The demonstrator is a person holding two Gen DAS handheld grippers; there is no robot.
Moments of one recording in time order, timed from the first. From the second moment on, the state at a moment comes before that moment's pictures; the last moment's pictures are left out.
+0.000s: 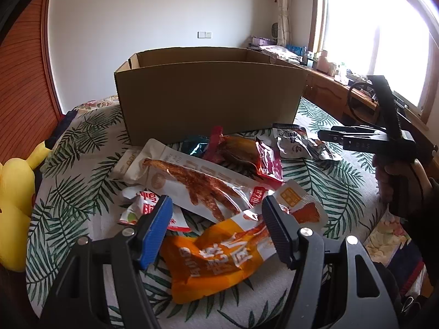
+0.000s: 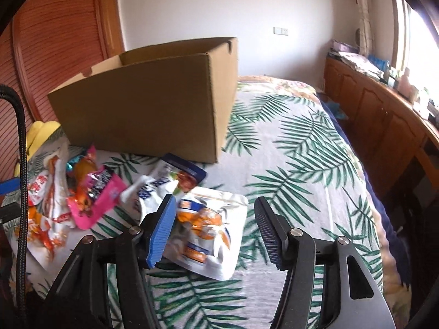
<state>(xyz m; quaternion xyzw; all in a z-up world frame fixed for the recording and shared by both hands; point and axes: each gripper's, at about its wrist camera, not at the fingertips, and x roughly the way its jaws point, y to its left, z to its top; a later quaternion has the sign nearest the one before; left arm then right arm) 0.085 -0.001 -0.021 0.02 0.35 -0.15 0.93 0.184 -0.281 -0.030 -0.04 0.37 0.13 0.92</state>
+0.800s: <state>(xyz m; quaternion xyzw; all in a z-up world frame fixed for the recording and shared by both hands) 0.055 -0.009 -0.030 0.07 0.36 -0.18 0.91 0.192 -0.261 -0.053 -0.08 0.41 0.15 0.89</state>
